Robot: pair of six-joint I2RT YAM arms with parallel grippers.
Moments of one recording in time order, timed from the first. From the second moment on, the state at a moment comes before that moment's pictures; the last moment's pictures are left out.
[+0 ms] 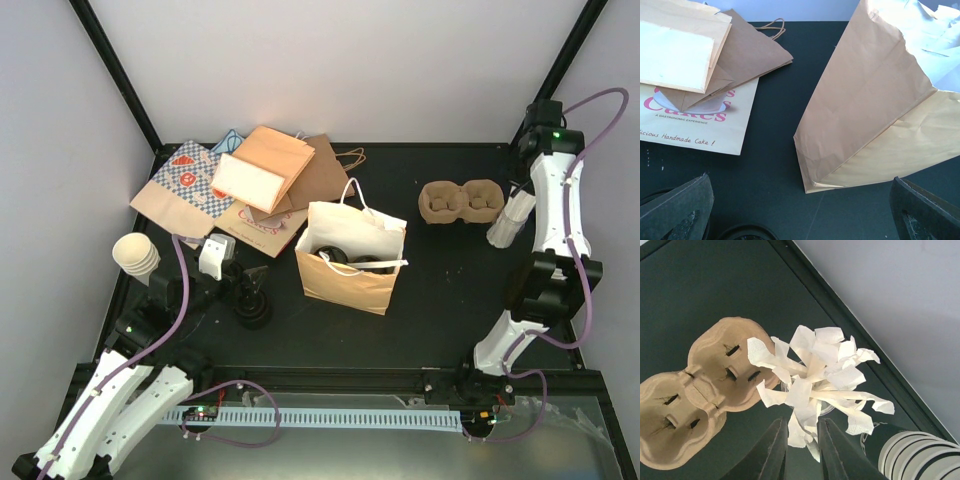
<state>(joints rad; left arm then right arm) -0.48 0.49 0.71 -0.66 0.13 -0.25 -0.20 1.76 1.90 -1.23 0.27 0.39</state>
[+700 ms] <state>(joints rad) -0.48 0.49 0.71 -0.66 0.13 -0.25 -0.20 1.74 1.89 -1.23 0.28 0.39</state>
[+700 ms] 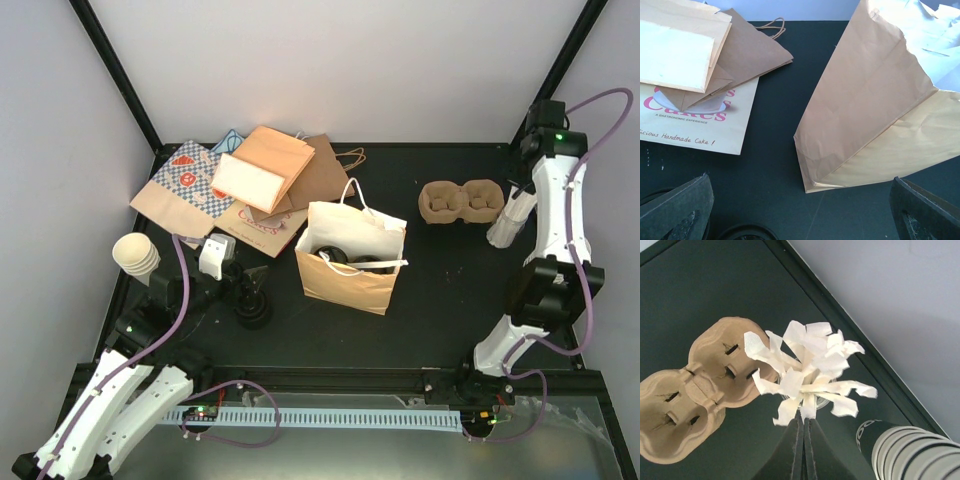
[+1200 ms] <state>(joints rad) -0.48 0.49 0.71 -0.66 0.13 -0.25 -0.20 1.52 1.97 -1.30 0.20 0.39</state>
